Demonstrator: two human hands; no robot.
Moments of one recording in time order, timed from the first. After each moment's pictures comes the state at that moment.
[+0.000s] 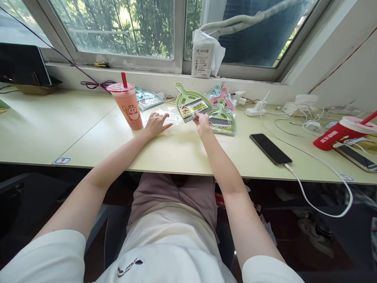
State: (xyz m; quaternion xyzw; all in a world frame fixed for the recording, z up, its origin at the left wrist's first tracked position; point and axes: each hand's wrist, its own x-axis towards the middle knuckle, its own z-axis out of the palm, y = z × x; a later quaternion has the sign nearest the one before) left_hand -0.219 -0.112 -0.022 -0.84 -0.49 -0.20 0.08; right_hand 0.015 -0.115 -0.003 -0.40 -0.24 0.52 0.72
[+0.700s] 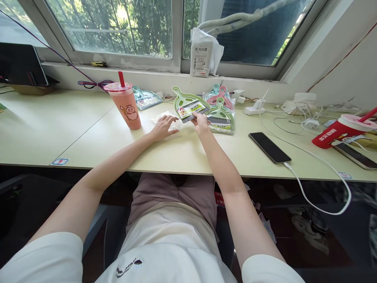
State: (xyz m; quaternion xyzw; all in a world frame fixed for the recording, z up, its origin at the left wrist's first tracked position) left_hand -0.197 -0.132 -0.027 -0.89 -0.37 -0.26 -0.01; right_hand 0.014 -0.116 -0.007 -0.39 -0.23 0.54 0.71
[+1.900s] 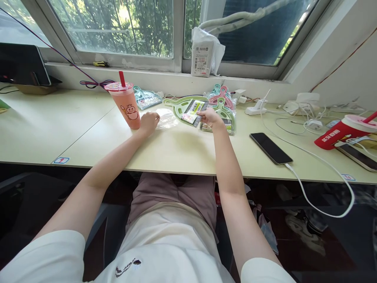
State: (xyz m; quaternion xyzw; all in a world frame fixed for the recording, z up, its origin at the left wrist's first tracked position) left_hand -0.233 -0.100 -0.018 -0.76 -0.61 -0.23 0.04; right_hand 0.058 -0.132 0.033 -0.49 -0.40 0.53 0.56
